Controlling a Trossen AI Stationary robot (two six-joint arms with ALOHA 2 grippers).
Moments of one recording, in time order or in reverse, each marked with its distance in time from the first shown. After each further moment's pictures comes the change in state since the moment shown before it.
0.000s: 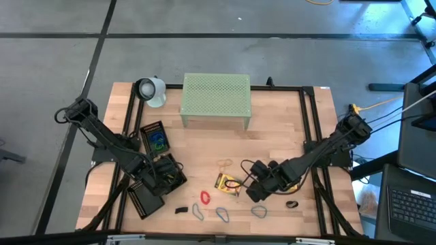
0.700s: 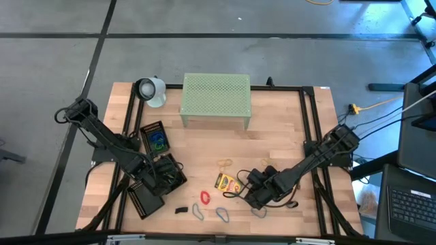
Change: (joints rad) left arm 0.000 0.000 0.000 0.005 -0.005 -0.008; right arm 0.046 0.200 -0.004 0.071 0.054 -0.020
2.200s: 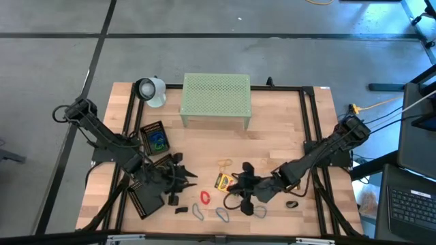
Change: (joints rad) left arm 0.019 0.000 0.091 0.640 -0.311 0.861; right arm -0.041 -0.172 -0.003 0.610 0.150 -0.687
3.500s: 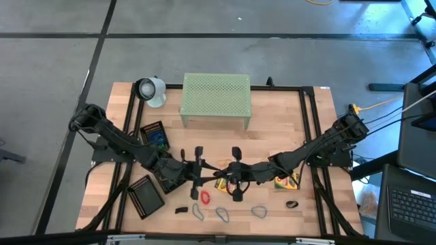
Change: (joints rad) left arm 0.203 0.158 0.000 0.529 0.127 0.423; right arm -0.124 -0.002 0.001 0.349 0.000 -0.512
